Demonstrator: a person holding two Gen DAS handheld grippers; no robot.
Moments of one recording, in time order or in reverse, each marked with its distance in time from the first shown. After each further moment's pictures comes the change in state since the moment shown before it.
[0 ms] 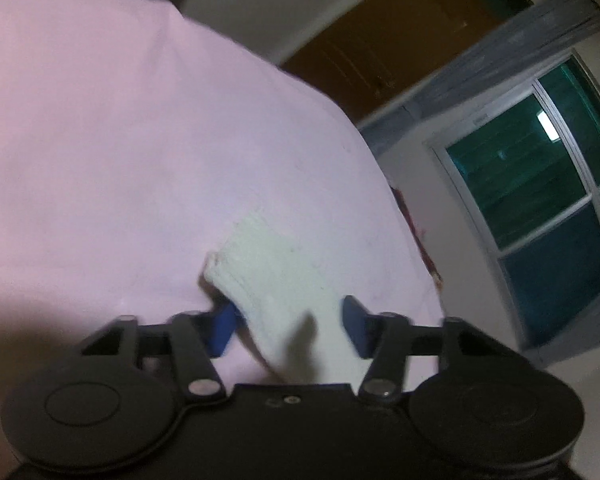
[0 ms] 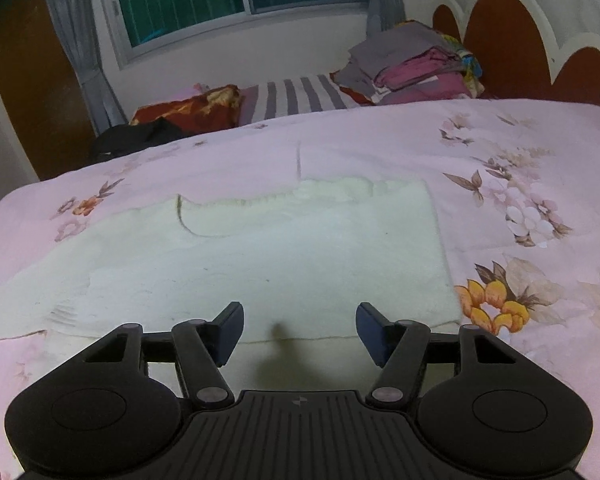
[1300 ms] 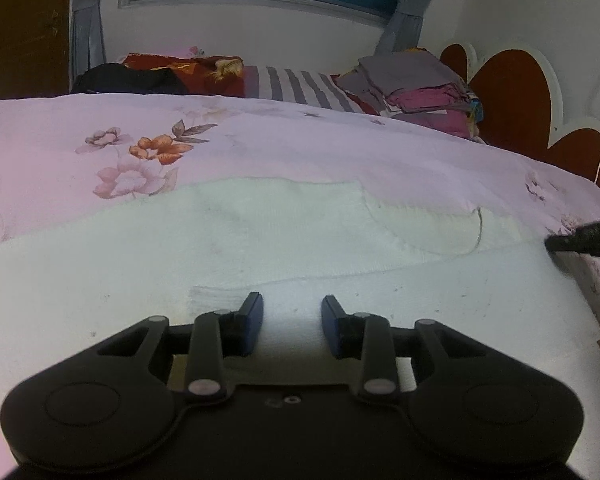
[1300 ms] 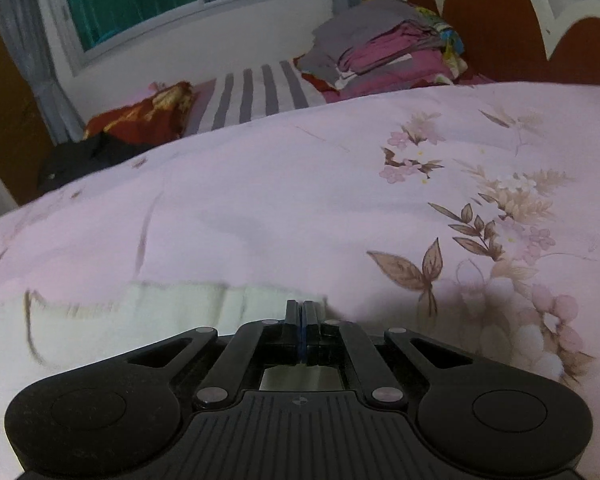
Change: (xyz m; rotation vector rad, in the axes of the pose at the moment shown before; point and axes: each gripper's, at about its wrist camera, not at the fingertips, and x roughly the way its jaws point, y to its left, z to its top) left arm 0.072 -0.251 -0.281 1.057 0.385 -0.148; right arm 0.111 -0.138 0.095 0.055 0.055 -0.026
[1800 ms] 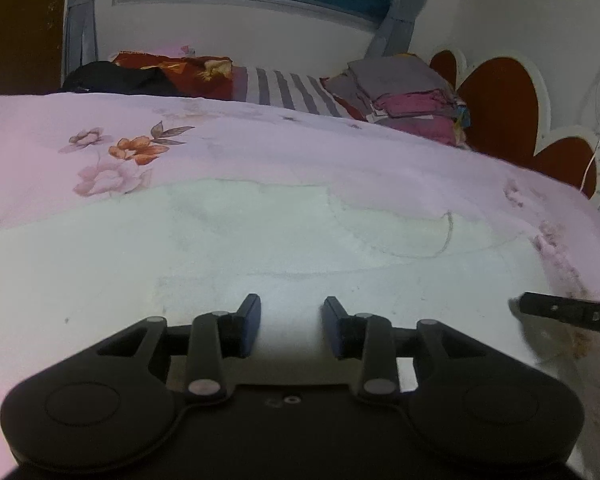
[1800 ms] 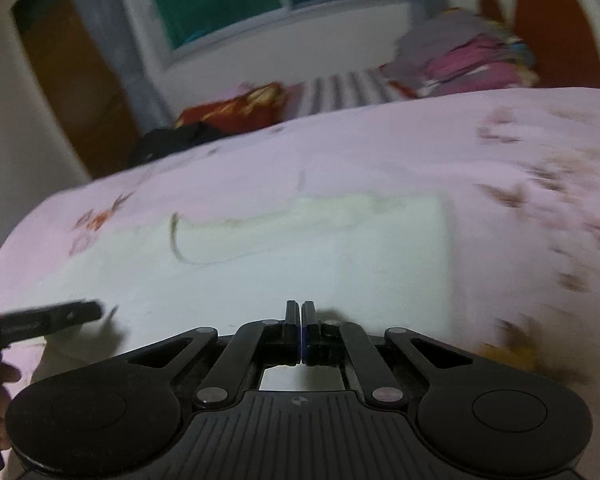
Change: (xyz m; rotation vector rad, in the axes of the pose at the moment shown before) left arm -0.001 -0.019 -0.004 -0.005 -0.001 -0.029; right arm -0.058 0.068 -0.073 -0.096 -0.020 0.240
